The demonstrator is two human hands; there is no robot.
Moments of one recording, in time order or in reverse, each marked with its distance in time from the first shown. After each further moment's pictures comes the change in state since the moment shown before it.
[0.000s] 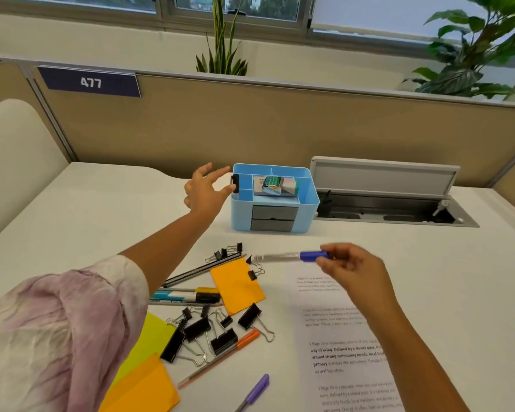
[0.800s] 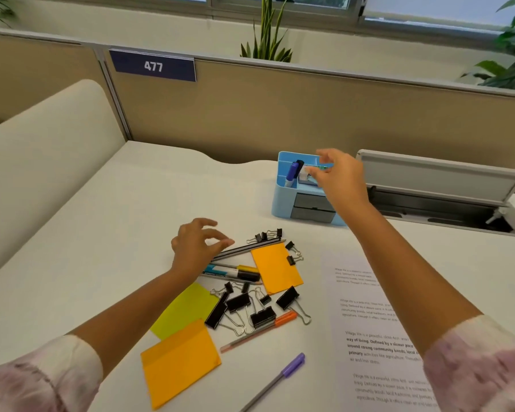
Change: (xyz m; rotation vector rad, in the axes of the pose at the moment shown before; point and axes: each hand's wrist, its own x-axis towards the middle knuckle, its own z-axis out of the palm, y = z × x) left_hand -0.107 -0.102 -0.082 0.241 -0.069 0.019; right_hand 0.113 -0.076 0.094 -0.379 0.065 -0.274
